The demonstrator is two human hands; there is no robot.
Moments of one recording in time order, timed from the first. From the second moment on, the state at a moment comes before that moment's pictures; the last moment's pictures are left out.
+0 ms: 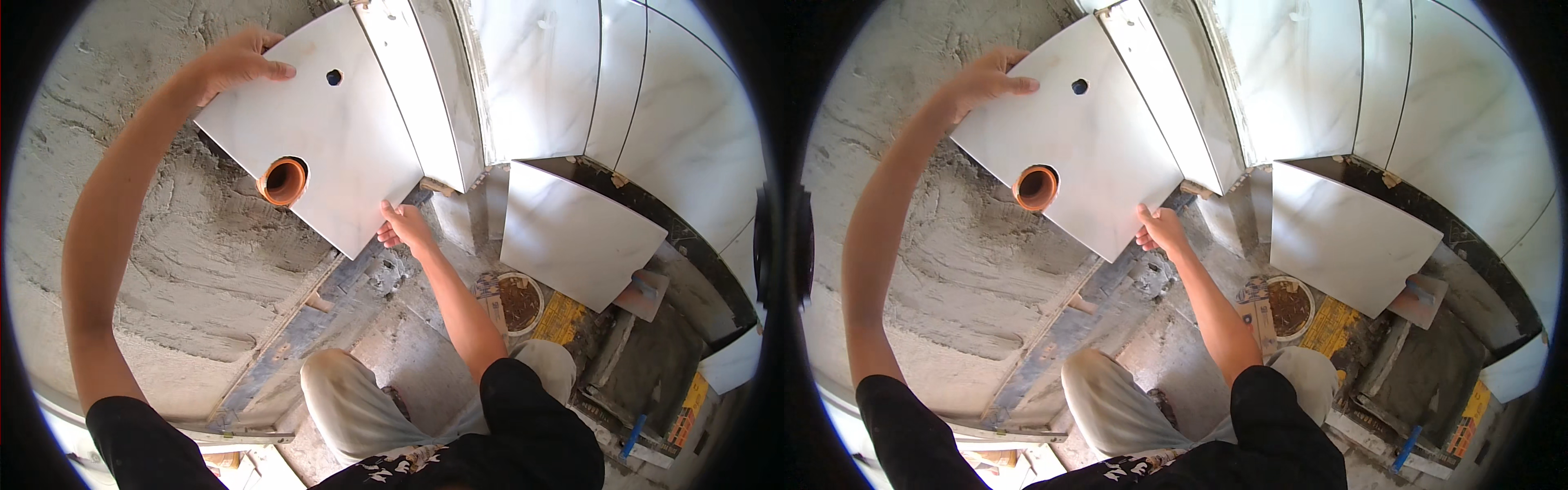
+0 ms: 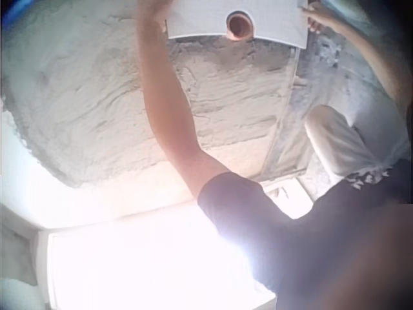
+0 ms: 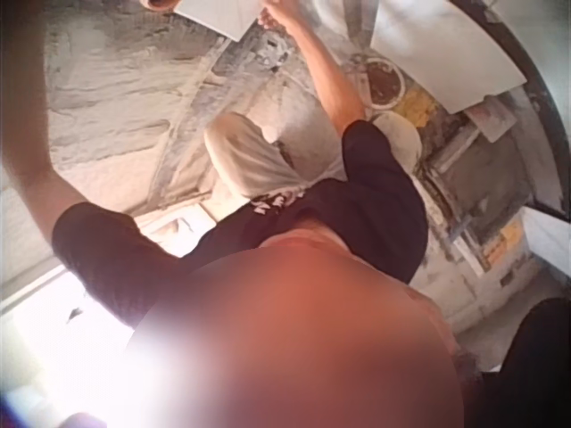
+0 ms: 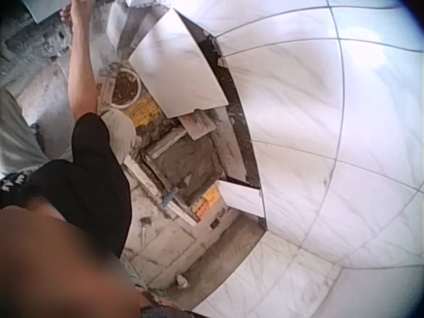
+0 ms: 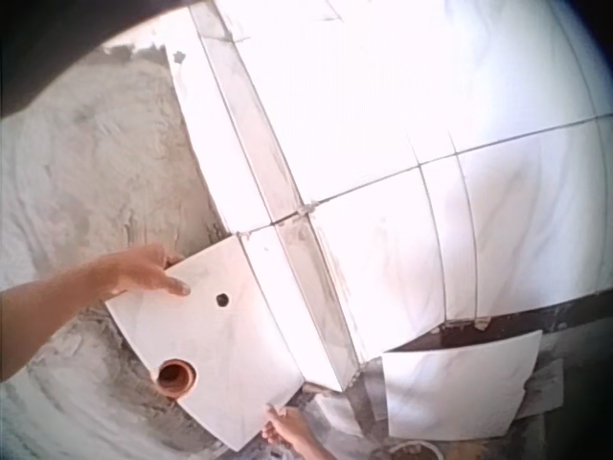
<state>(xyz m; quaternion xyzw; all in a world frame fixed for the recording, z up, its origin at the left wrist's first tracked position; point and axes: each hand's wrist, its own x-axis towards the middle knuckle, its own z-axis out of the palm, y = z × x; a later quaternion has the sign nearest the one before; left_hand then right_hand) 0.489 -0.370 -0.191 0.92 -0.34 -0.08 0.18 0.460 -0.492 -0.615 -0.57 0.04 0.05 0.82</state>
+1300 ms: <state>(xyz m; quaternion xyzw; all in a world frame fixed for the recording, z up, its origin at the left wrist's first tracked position) 0.498 -0.365 -0.207 0.91 -0.32 0.26 0.00 0.467 -0.477 -0.610 -0.63 0.10 -0.03 0.77</state>
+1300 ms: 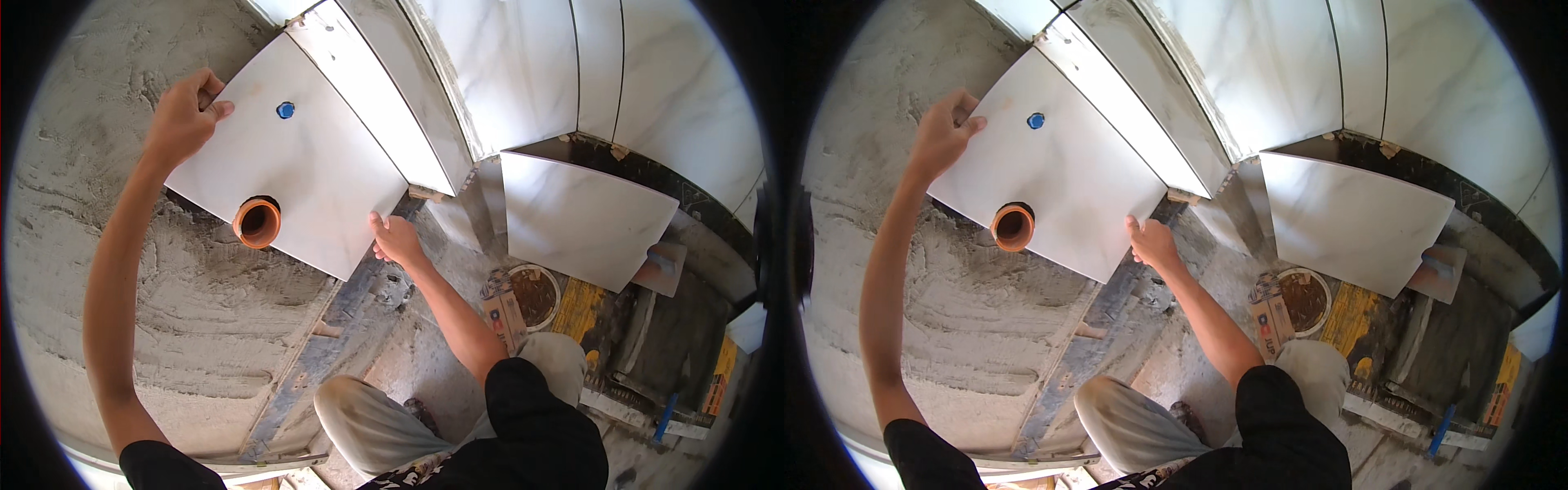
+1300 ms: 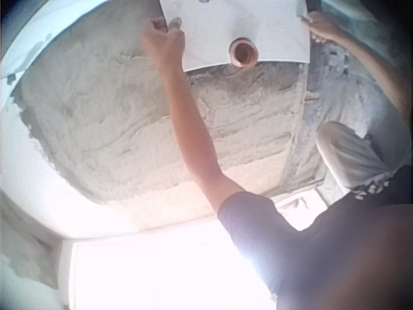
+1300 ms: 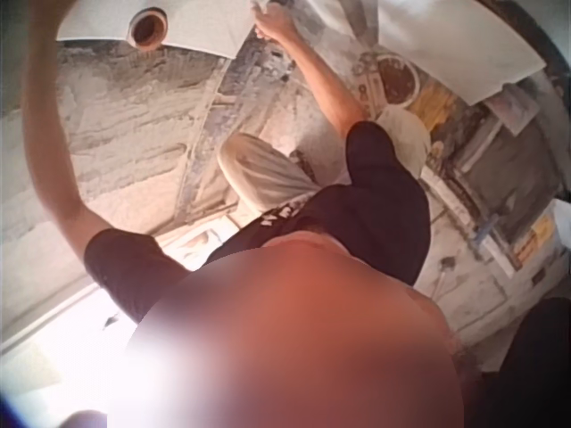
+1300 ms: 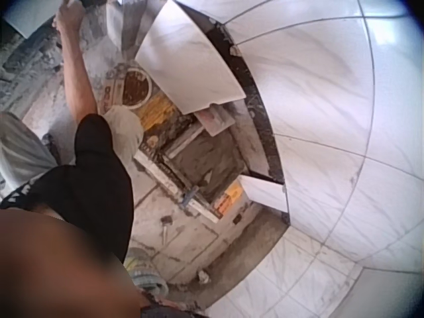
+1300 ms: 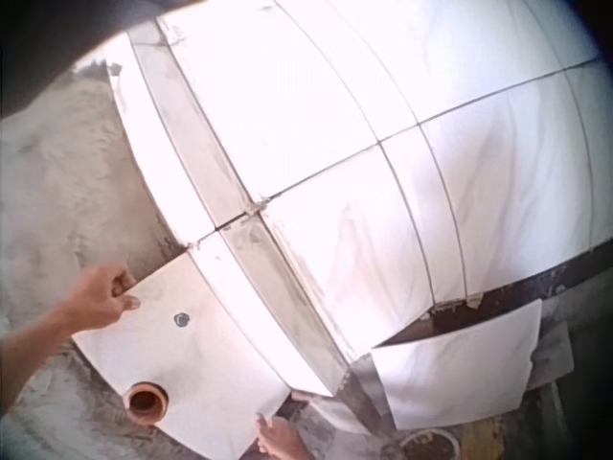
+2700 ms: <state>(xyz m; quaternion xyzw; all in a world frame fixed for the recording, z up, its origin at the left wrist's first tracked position) 0.527 -0.342 -0.213 0.91 -0.35 0.20 0.07 0.480 -0.453 -0.631 -0.62 0.14 -0.30 0.71</state>
